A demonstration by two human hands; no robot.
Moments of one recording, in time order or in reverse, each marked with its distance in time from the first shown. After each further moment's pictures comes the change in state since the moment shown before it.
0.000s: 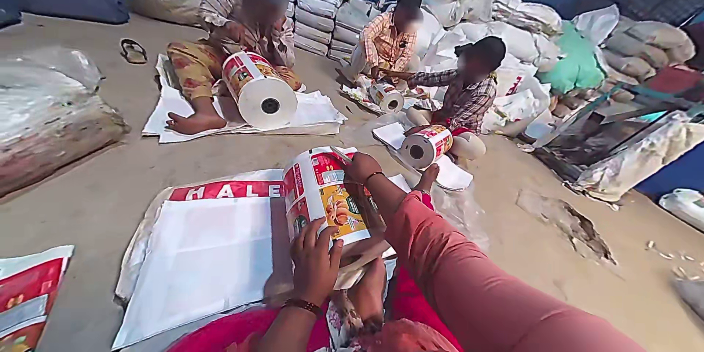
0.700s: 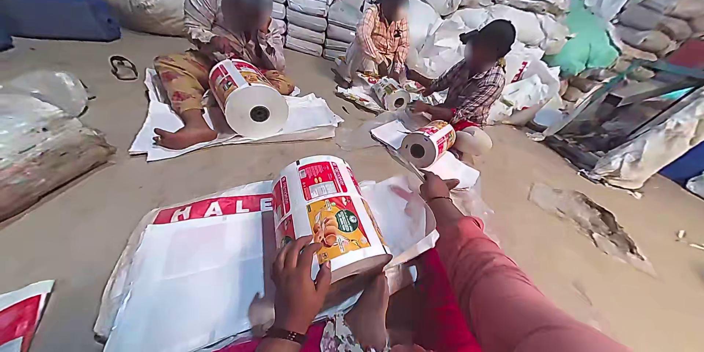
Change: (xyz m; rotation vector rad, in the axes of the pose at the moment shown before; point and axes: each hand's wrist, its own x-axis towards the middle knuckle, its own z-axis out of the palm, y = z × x) left_hand 0.013 -0.005 0.002 0.086 0.047 0.034; right_hand 0.017 0.249 0.007 -0.037 0.220 0.381
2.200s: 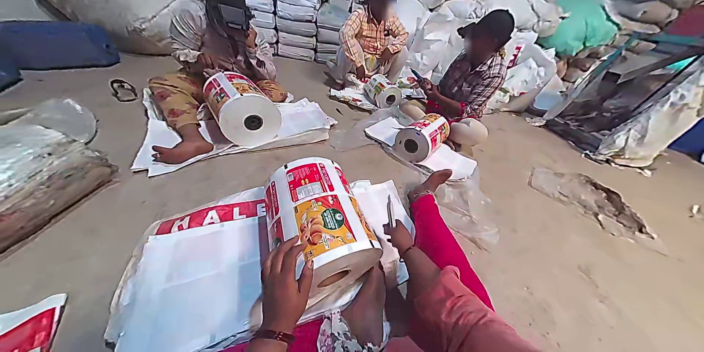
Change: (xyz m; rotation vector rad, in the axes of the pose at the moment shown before) left_hand -0.009 -0.009 0.002 -0.011 0.017 0.064; right_hand -0.129 0.004 0.125 1.002 -0.415 0.196
